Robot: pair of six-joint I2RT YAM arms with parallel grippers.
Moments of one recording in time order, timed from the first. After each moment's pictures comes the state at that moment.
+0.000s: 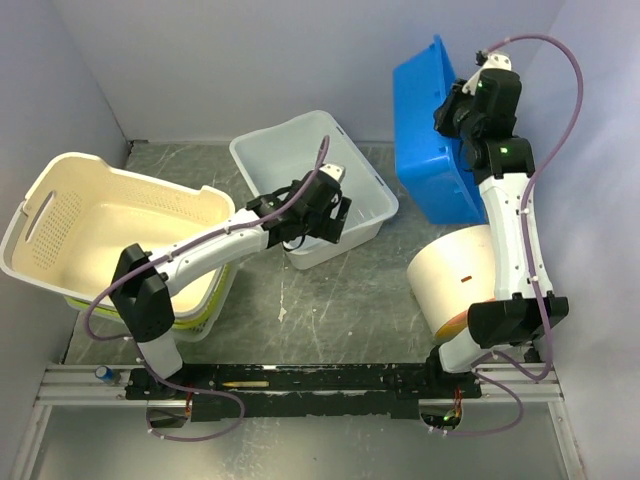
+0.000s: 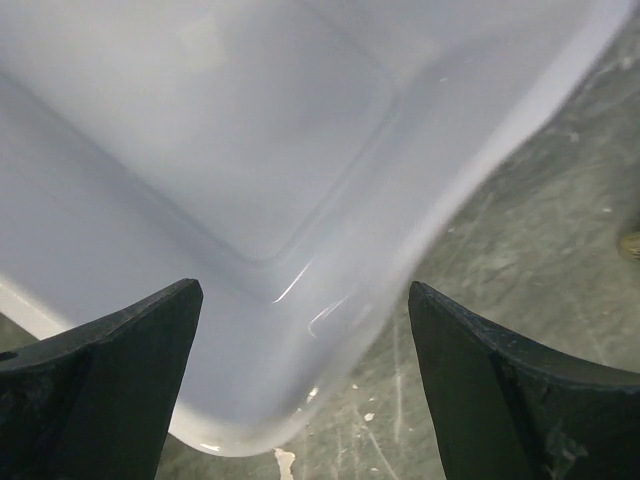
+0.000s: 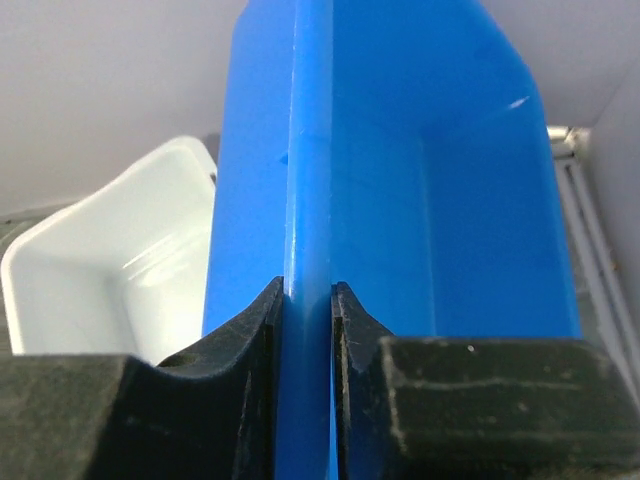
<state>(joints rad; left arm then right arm) -0.92 1.74 1.57 -0.57 -0.34 -0.34 0.10 1.55 1.93 -0.63 0.08 0.20</state>
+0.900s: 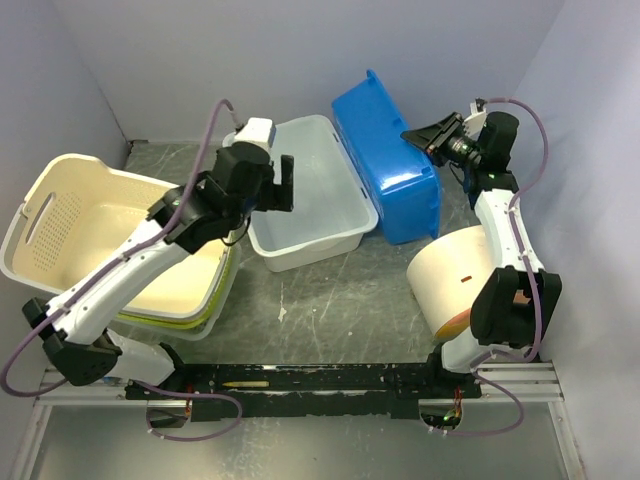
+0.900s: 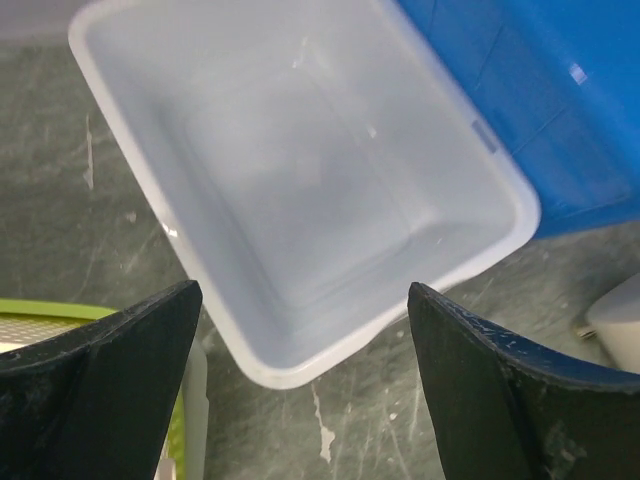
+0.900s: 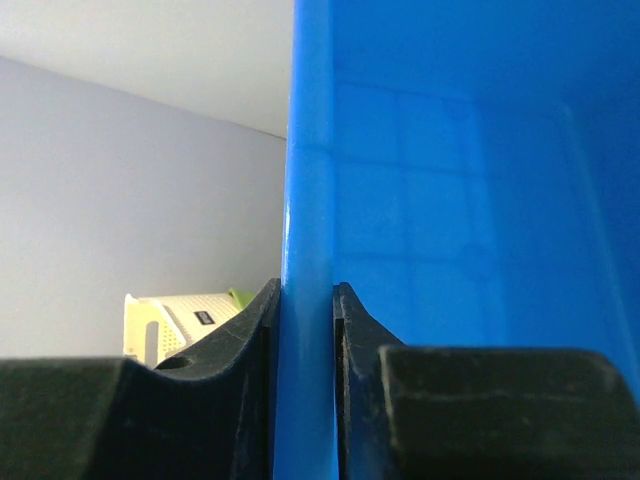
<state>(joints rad) -0.85 1.39 1.62 -0.76 -0.53 -0.38 -0.11 1.56 1.40 -0.03 -0.74 0.92</state>
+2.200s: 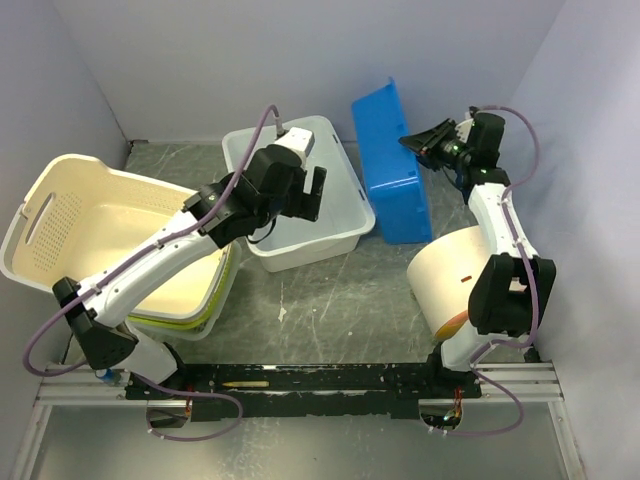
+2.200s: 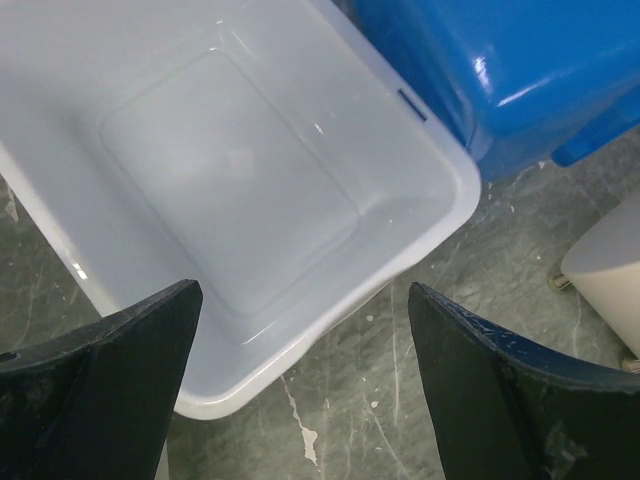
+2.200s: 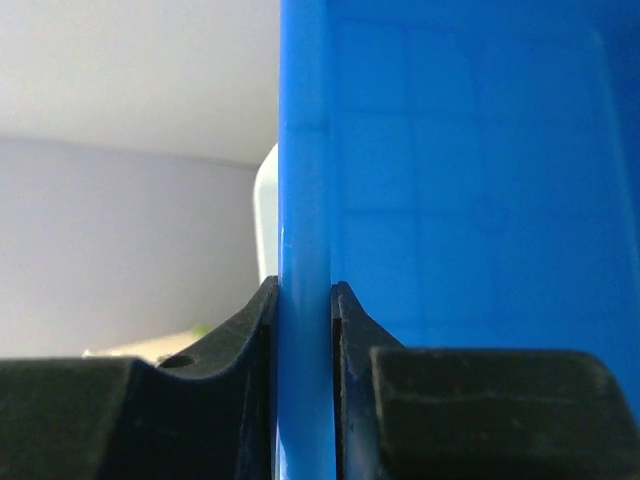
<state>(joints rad) -0.90 1.51 1.67 -0.71 -0.42 -0.31 -0.10 1.63 1.44 -0.15 -0.58 0.87</state>
